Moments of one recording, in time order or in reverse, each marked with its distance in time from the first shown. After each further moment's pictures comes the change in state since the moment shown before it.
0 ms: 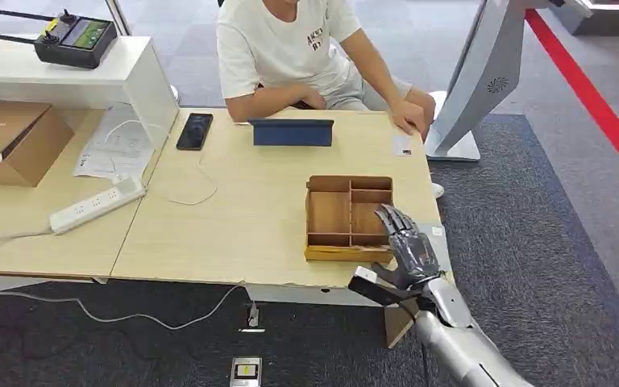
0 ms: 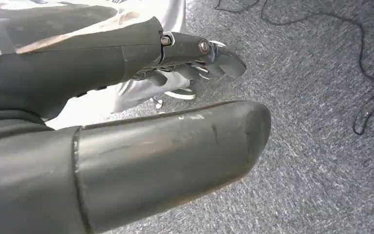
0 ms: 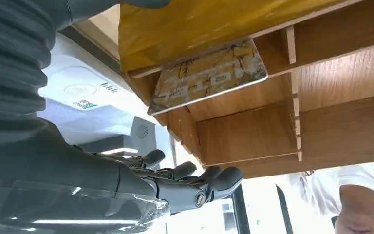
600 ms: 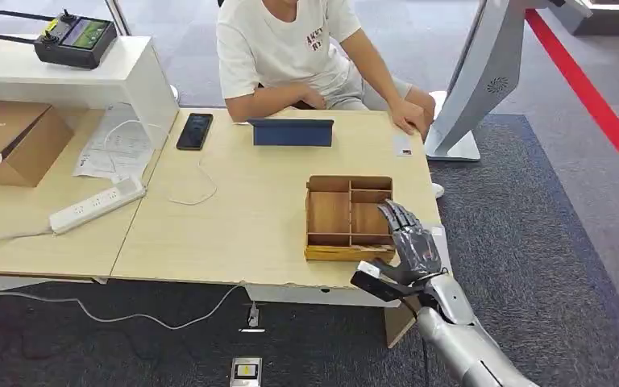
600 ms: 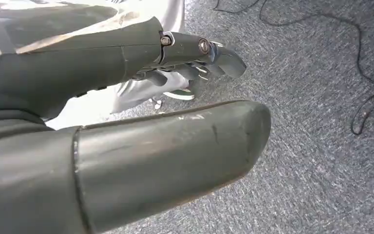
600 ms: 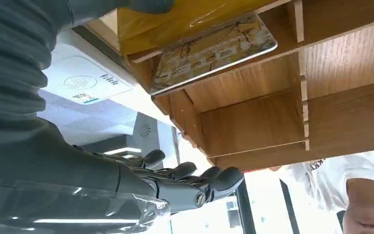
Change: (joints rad) left arm 0.000 -0.001 0.000 0.000 -0.002 0.002 -0.004; right arm -0.007 0.000 -0.021 0.000 -0.005 0.003 -0.003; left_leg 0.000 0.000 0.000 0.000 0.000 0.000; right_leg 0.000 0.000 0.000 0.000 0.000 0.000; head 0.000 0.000
